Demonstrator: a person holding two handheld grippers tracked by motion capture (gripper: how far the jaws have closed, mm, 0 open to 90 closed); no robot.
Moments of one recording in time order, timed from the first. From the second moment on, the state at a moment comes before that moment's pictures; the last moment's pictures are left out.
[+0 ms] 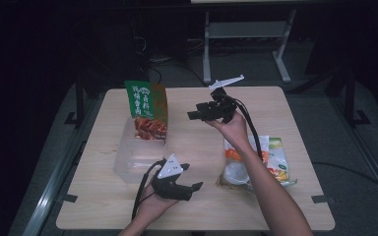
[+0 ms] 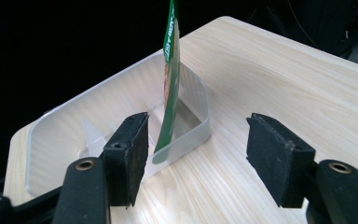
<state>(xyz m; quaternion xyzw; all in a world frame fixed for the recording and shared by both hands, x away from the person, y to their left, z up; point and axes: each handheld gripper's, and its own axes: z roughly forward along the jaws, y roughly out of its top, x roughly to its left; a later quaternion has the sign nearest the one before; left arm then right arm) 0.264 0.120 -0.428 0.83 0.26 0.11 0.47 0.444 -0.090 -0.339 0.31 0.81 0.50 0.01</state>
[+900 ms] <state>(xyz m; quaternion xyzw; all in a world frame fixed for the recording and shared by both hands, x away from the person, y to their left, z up) 0.266 0.122 -0.427 0.83 0.26 0.11 0.48 0.411 -0.156 -0.332 0.34 0.81 0.48 0.03</state>
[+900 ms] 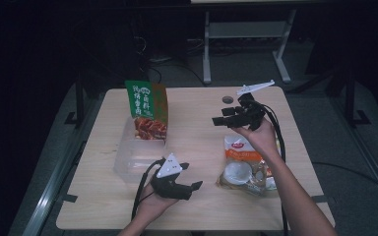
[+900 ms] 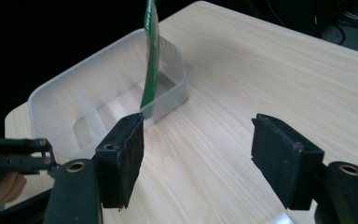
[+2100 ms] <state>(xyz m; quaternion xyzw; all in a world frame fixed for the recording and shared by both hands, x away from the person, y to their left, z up) 0.265 0.115 -0.428 0.83 0.26 0.11 0.47 0.365 -0.253 -0.378 0.42 0.80 0.43 0.03</state>
